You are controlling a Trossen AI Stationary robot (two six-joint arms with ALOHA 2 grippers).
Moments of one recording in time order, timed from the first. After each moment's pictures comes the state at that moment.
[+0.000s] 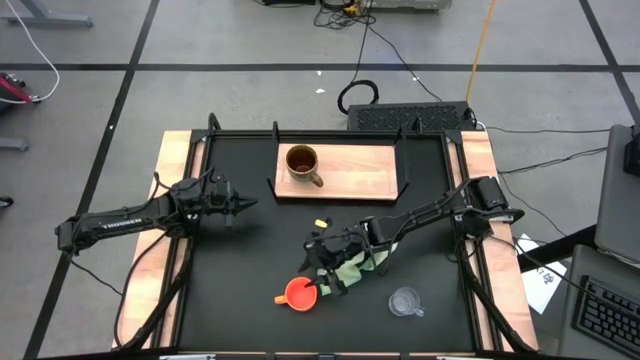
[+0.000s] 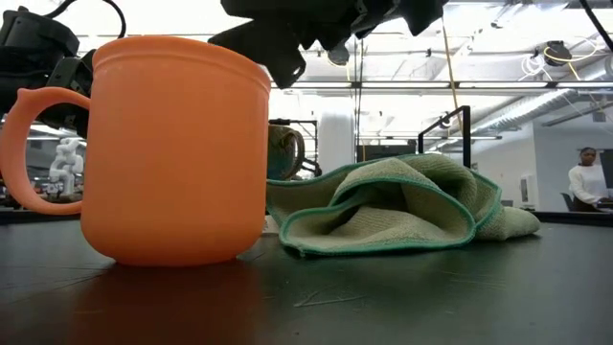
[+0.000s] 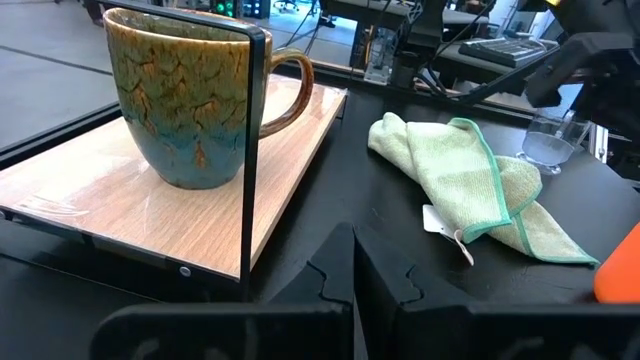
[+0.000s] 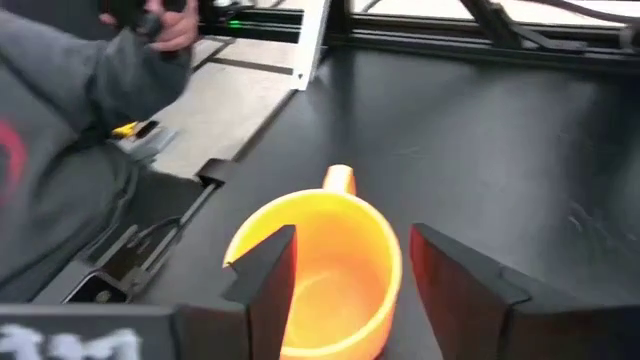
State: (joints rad) left arm 0.32 0.26 0.01 0.04 0.19 -0.13; right arm 0.23 1.89 1.24 0.16 -0.28 0.04
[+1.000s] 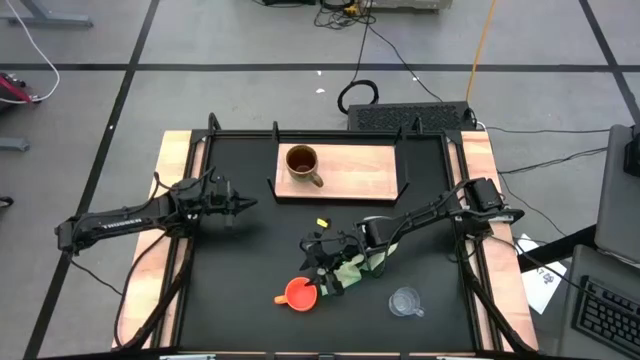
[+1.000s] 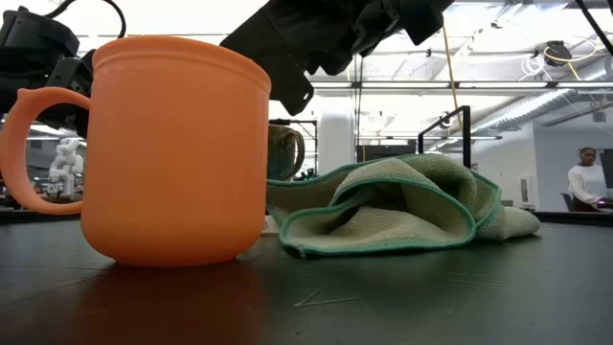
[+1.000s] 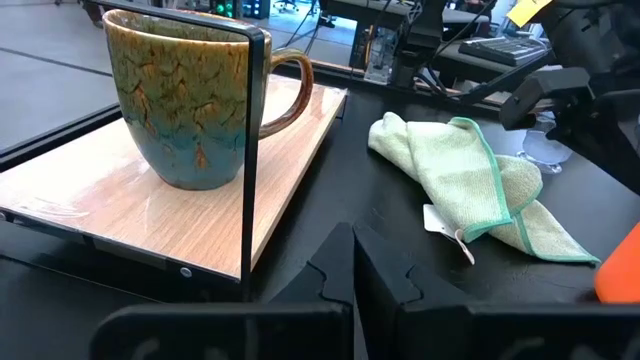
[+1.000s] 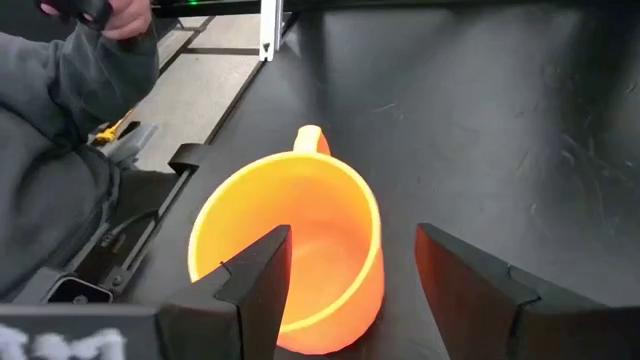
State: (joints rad) left arm 0.32 0.26 0.01 0.04 0.19 -0.13; right arm 0.24 1.91 1.23 0.12 -0.24 0.14
